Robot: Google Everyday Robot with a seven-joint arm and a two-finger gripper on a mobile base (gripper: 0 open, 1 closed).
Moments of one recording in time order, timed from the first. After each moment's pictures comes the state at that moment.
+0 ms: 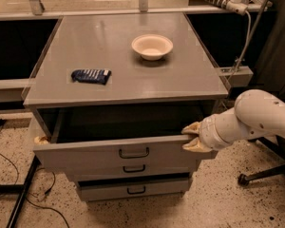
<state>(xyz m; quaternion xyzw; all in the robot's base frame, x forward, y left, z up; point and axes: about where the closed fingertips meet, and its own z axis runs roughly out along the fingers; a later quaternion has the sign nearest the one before) 0.521 -0.154 0.670 -0.67 0.68 0.08 0.27</state>
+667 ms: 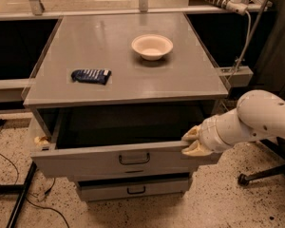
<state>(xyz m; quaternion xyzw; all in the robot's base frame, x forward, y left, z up) 0.505 -0.147 0.680 -0.68 0.68 0.09 0.28</state>
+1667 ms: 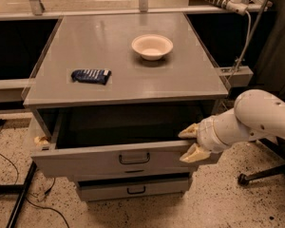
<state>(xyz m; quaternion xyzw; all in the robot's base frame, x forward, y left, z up) 0.505 -0.147 0.680 -0.68 0.68 0.09 0.28</state>
